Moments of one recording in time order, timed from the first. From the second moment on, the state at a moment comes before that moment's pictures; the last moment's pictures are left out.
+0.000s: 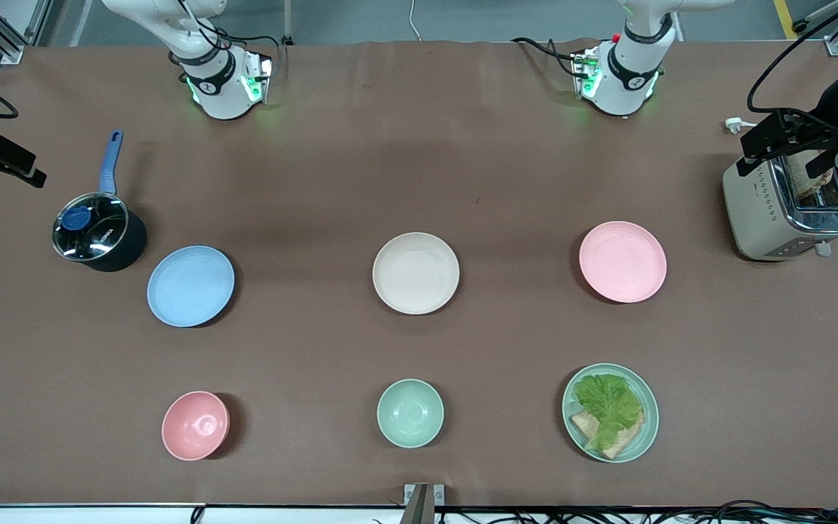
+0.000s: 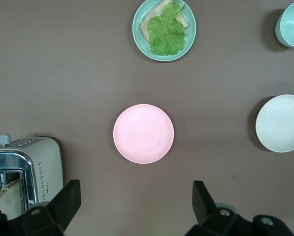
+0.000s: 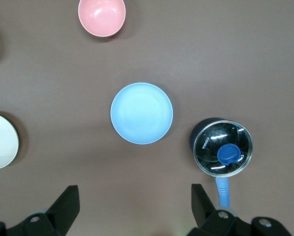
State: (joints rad) left arm -0.04 -0.03 -0.07 -1.49 -0.04 1.50 -0.08; right arm -0.02 -0.02 -0.05 -1.51 0.03 1.47 0.05
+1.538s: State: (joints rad) left arm 0.07 0.37 0.07 -1.96 -0.46 2.17 0.54; right arm -0.04 0.16 -0.07 -1.57 0.03 1.63 0.00
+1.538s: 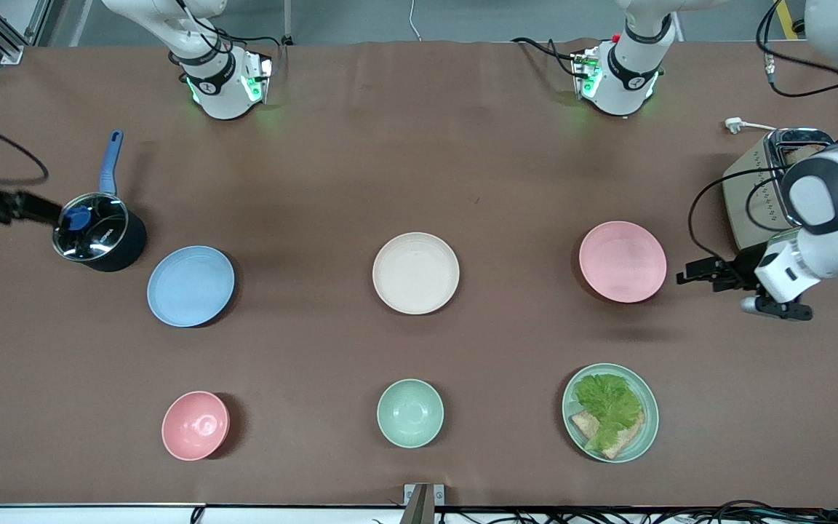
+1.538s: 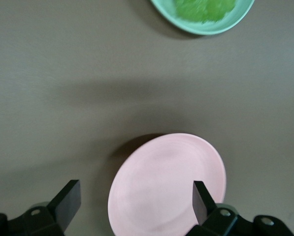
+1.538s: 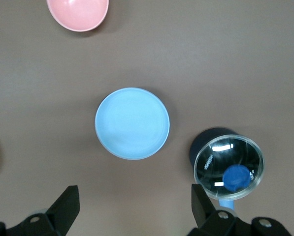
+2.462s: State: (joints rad) left arm 0.06 0.48 0.07 -2.06 -0.47 2.25 0.74; right arm -0.10 0.47 -0.16 -1.96 0.39 2.27 -0.58
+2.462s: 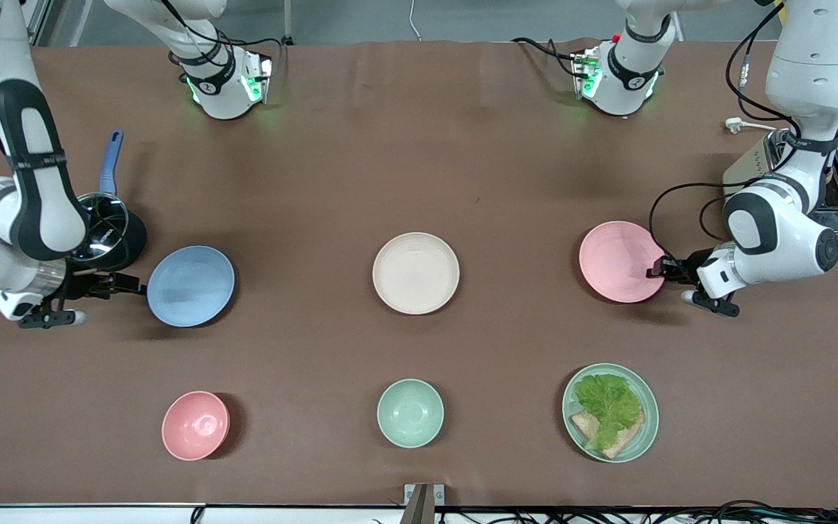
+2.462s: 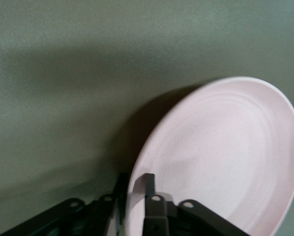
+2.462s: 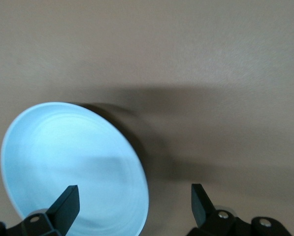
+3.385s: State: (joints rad) left arm 0.02 0.28 -0.37 -1.93 -0.45 2.10 0.21; right arm -0.11 0.51 -0.16 -2.03 0.52 2.29 -0.65
